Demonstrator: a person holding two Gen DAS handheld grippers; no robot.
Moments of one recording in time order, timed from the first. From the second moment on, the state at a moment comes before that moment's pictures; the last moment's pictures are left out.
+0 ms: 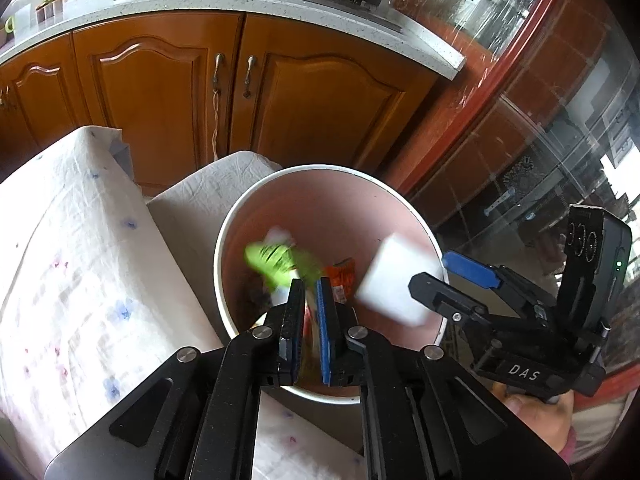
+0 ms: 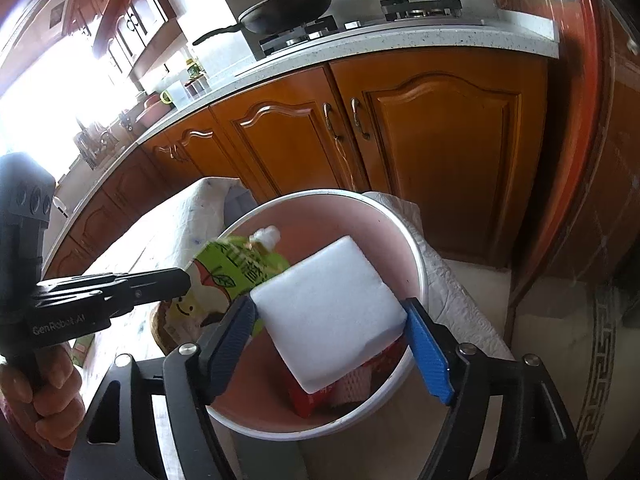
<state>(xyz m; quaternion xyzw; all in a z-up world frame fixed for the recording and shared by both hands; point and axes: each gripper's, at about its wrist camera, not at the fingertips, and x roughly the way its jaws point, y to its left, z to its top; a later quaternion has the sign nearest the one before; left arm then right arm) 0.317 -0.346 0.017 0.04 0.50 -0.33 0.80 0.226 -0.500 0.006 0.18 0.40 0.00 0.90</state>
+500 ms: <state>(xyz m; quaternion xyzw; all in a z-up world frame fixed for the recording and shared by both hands) 0.297 -0.293 0.021 0.00 0.48 -0.30 0.82 0.203 -0.486 0.018 0.20 0.36 0.01 0.91</state>
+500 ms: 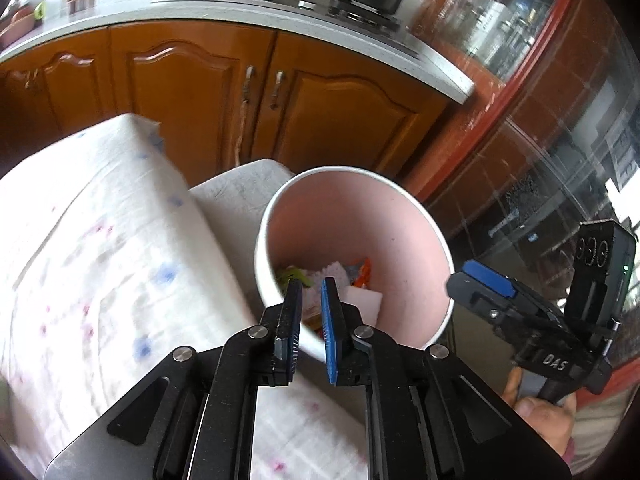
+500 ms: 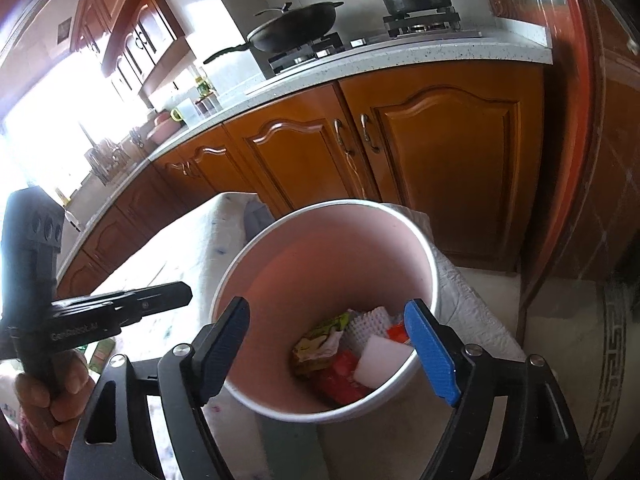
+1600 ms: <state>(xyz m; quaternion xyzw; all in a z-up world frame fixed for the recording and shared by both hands) 0.198 -0.094 0.006 -0.11 0.46 -0.20 0.86 0.155 -0.350 0.006 0.21 0.36 0.11 0.90</state>
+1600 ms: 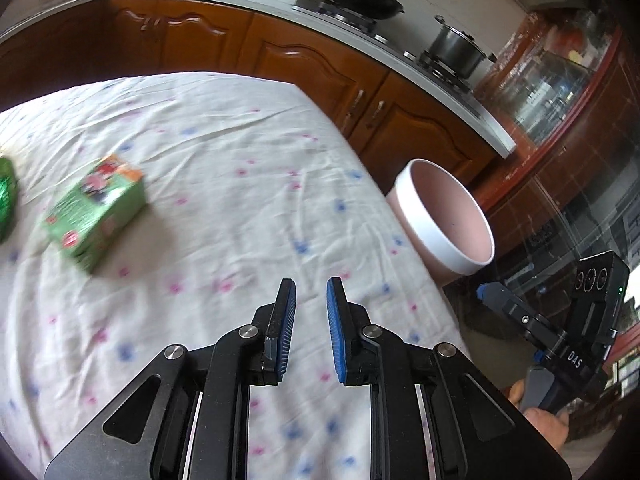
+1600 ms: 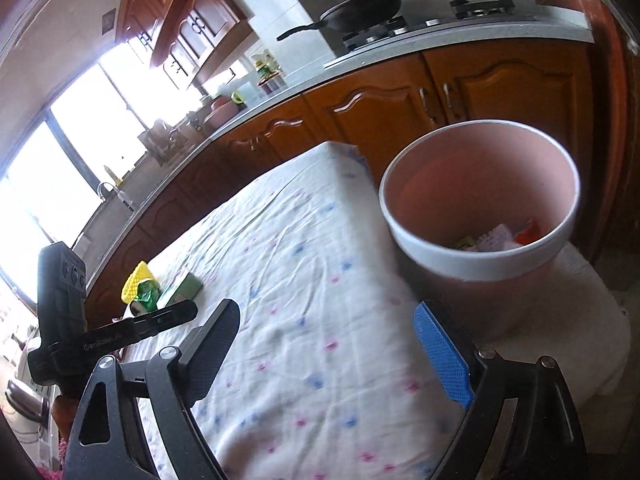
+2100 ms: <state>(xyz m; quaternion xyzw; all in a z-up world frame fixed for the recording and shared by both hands) 0.176 0.009 0.001 -0.17 0.45 -0.12 0.87 0.165 -0.280 0.001 0.18 0.38 0.17 0.89</state>
